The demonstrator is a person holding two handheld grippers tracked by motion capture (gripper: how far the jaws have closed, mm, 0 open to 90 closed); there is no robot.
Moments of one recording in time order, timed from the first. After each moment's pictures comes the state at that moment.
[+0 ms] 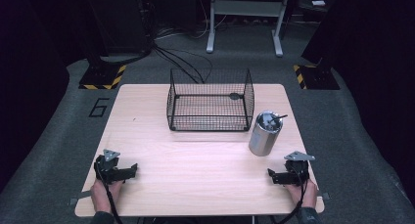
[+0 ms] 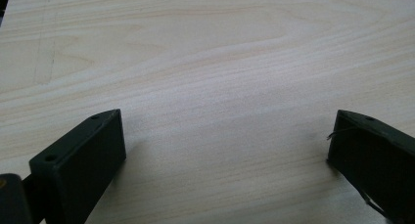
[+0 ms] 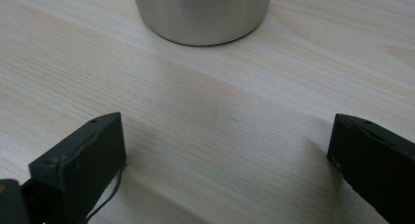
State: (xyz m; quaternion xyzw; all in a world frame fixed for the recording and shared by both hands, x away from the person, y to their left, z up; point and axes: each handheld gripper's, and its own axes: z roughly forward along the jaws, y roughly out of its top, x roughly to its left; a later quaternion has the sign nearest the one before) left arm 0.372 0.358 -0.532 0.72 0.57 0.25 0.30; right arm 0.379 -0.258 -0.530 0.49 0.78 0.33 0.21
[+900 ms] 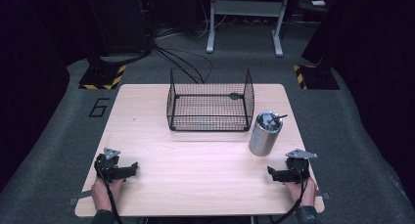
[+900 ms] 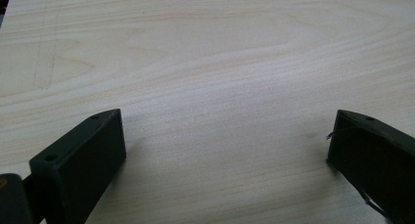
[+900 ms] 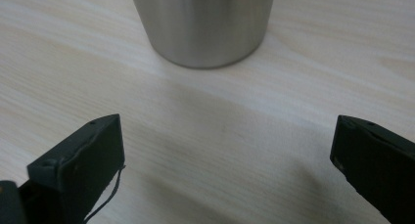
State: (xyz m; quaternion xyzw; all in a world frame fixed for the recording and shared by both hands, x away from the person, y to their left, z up) left arm 0.377 0.358 -0.532 0.72 0.58 0.25 0.30; right arm 0.379 -0.255 -0.517 0.51 0.76 0.35 0.20
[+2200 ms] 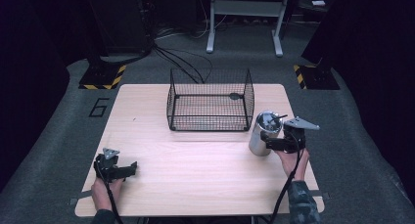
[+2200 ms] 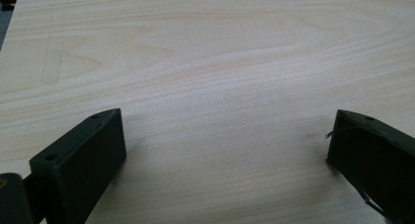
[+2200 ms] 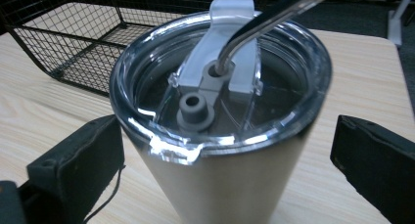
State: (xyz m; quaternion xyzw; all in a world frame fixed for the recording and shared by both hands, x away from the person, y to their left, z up) left arm 0.377 0.358 -0.533 0.70 0.59 0.26 0.30; right arm 0.428 -0.224 -0.428 0.49 0.71 0.45 0.24
